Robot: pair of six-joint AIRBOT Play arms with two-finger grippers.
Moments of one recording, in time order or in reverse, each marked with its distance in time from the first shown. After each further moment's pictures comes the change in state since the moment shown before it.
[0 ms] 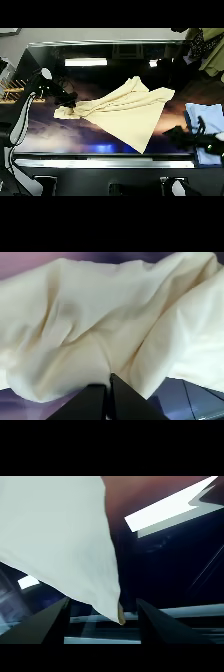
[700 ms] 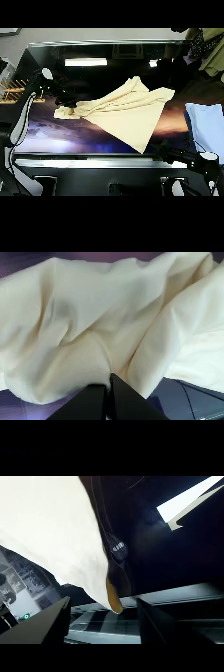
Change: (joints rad) left arm -0.006 0.000 0.000 0.000 0.006 0.001; right arm 0.002 0.124 -0.330 0.179 -0.094 -0.117
